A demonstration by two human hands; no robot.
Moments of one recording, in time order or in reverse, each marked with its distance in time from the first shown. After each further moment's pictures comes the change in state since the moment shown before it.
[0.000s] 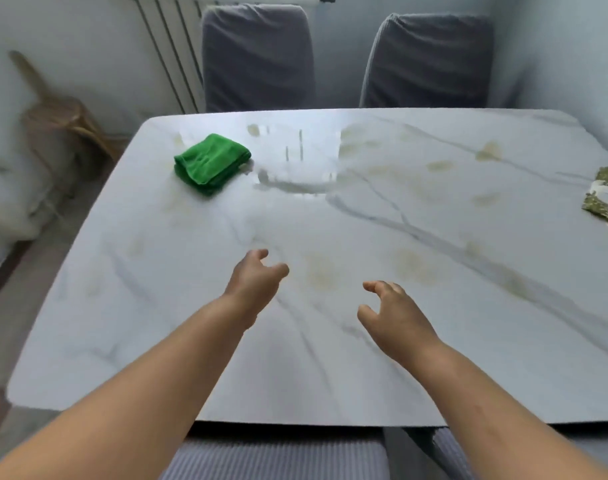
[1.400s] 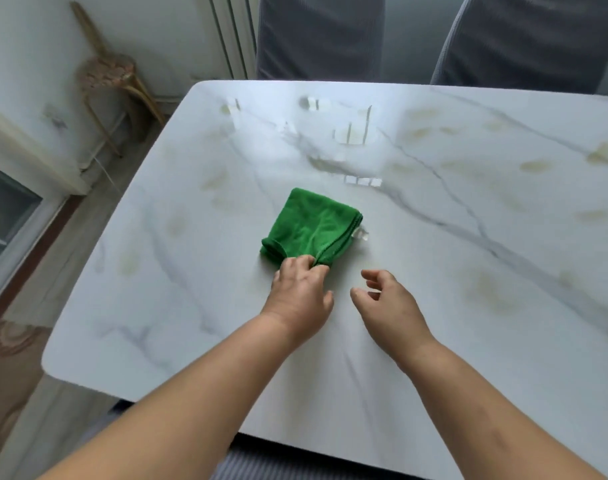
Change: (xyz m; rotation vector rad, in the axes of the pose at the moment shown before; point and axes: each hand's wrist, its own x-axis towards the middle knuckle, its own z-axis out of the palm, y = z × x) left_hand 0.023 -0.032 0.013 0.805 0.003 0.357; right_hand 0.053 -0.050 0.049 0.317 -0.069 0.015
